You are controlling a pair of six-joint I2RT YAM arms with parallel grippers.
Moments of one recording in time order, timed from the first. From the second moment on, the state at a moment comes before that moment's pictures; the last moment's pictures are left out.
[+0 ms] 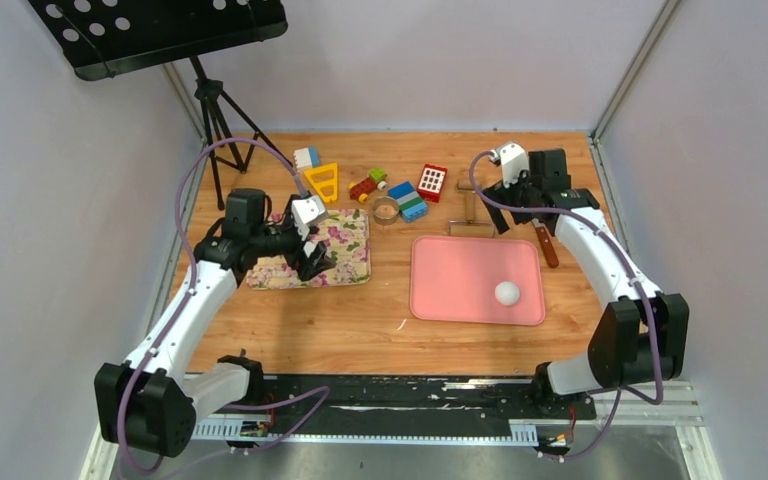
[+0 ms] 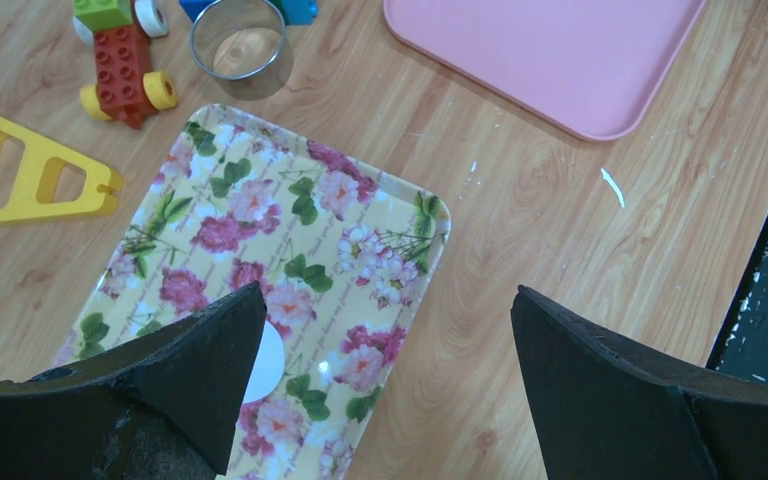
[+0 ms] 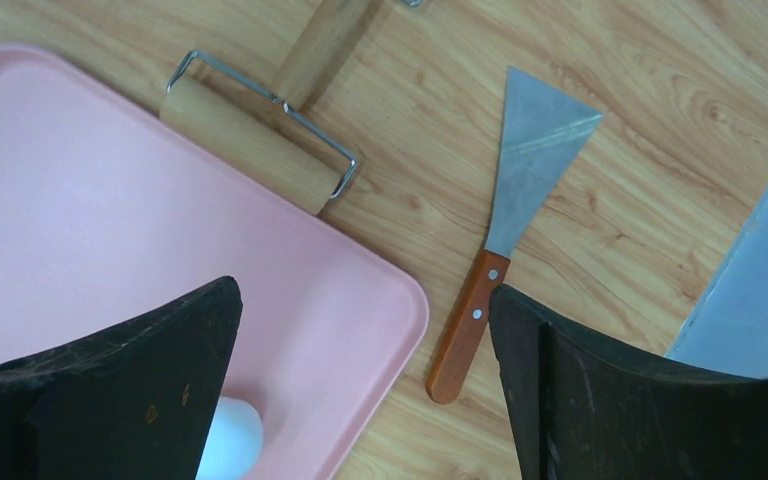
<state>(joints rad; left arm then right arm) -0.21 1.09 0.87 -0.50 0.72 0.55 0.14 1.42 1.17 -0.52 -0.09 -0.41</state>
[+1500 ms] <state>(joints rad) -0.35 1.10 0.86 -0.43 0.56 0.51 0.08 1.57 1.42 -0.68 0.05 -0.51</state>
